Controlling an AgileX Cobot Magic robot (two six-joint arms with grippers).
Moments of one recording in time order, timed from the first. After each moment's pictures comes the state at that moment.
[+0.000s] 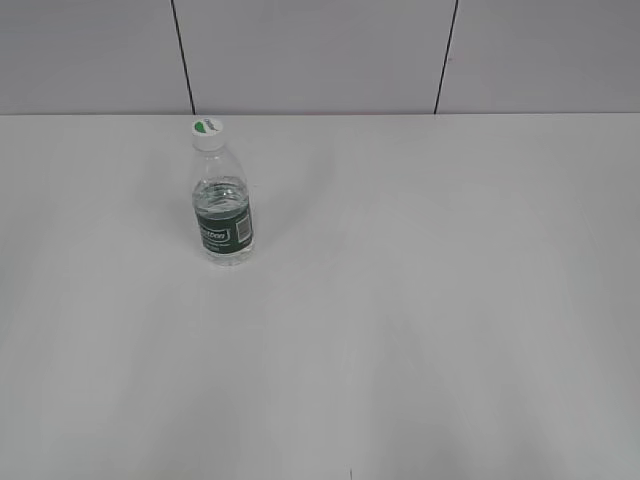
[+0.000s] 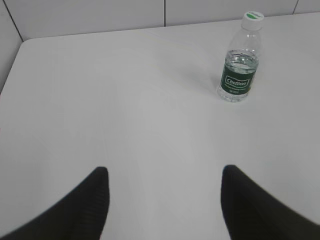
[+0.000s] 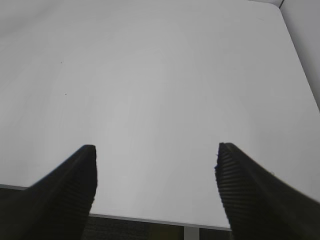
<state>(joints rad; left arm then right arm) -0.05 -0.01 -0.53 -0.01 1.07 0.04 0.11 -0.01 -0.52 0.01 1.09 -0.20</state>
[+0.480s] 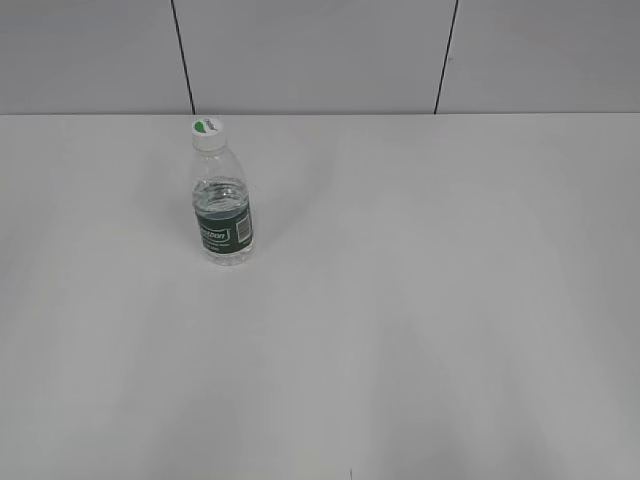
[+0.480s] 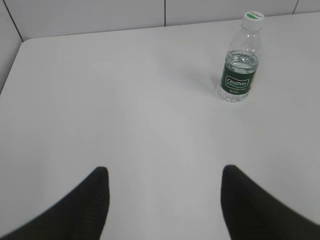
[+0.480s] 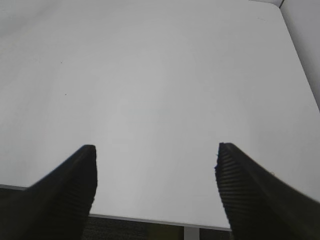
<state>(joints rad) -0.05 -0.01 -0.53 -0.01 1.07 0.04 0.11 -0.01 -0.52 0.01 1.09 -0.20</state>
